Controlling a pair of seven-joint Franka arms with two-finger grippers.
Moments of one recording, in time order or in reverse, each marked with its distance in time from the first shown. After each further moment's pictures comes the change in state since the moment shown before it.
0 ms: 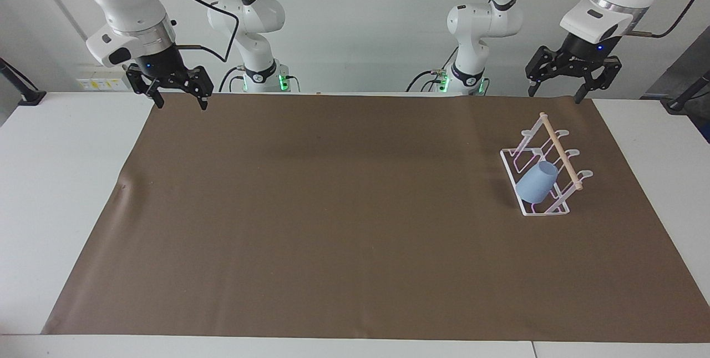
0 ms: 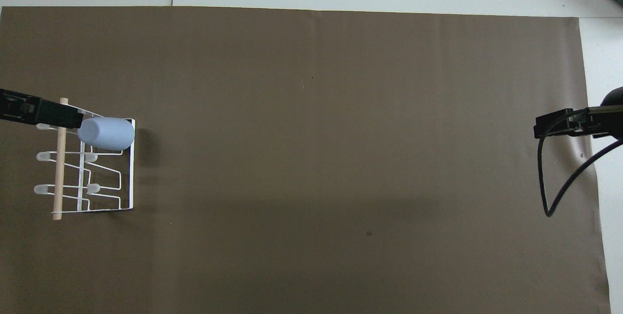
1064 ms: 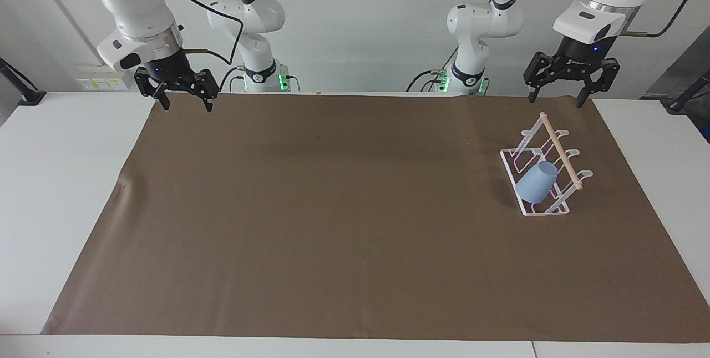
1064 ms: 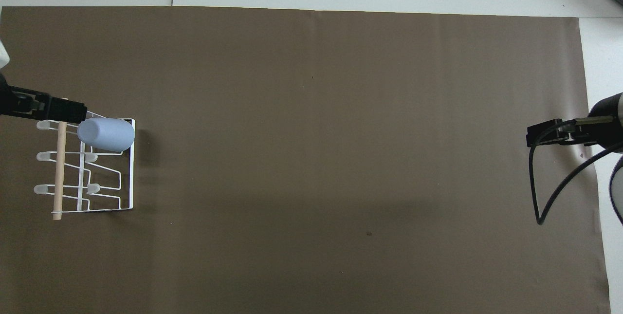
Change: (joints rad) left arm -0.026 -0.029 -0.001 -0.060 0.041 0.095 -0.015; right arm 0.004 -0.035 0.000 -0.074 -0.005 0.021 -0.001
